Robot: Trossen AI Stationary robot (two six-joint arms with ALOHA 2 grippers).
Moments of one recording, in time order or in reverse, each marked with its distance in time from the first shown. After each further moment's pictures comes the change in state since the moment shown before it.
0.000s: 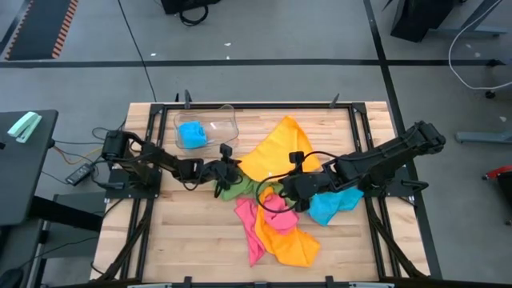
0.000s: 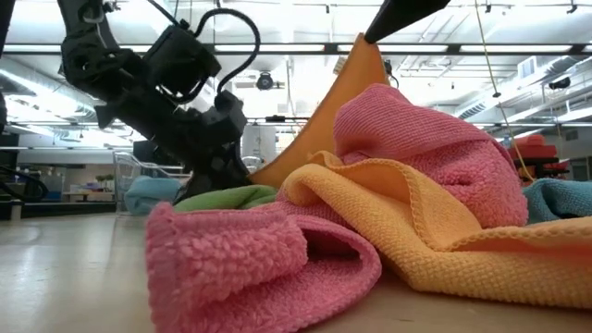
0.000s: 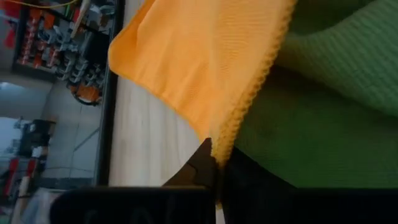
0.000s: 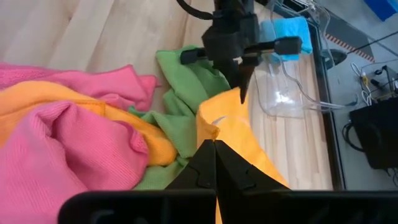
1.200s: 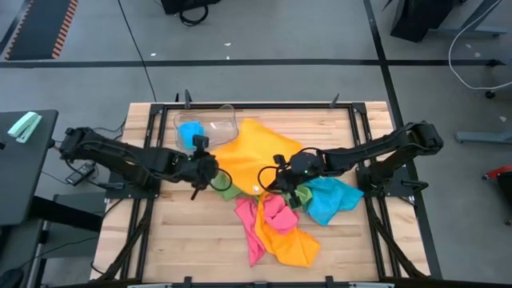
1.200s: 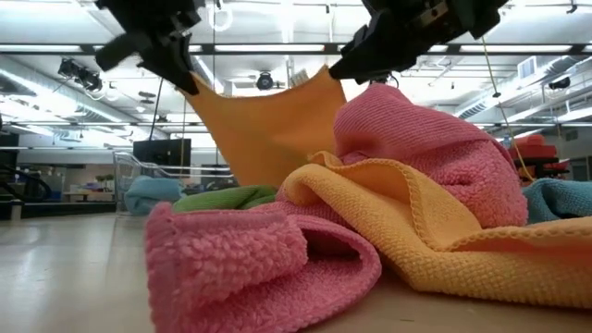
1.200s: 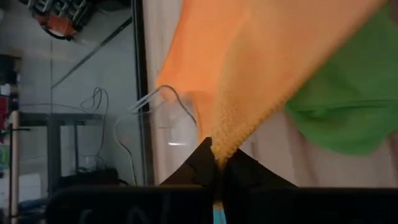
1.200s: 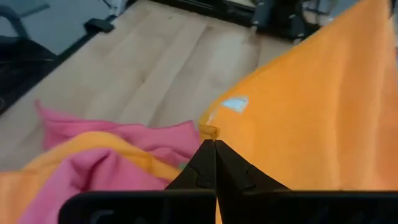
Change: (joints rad) left arm -0.205 -0.459 0.468 -1.404 -0.165 -0.465; right arm -0.241 0.017 -0.343 0.682 -0.594 -0.110
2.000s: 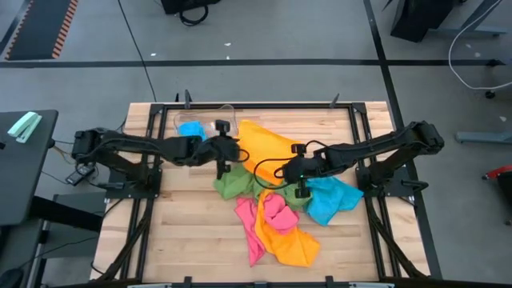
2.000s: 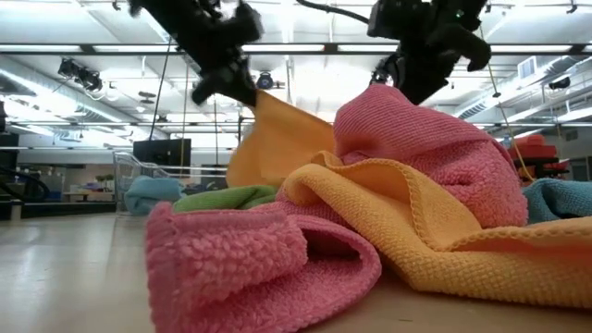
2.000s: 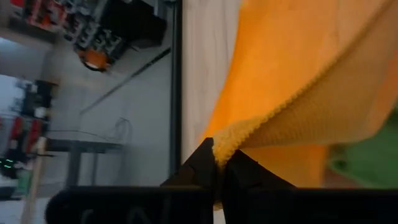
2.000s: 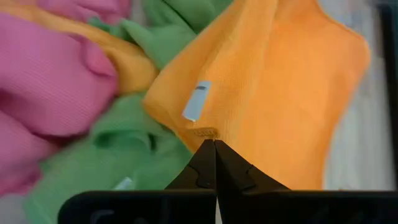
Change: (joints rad) left arm 0.277 0.160 -0.041 0.593 0.124 0.389; right arm 0.038 -0.006 0.193 -0.726 0.415 0.161
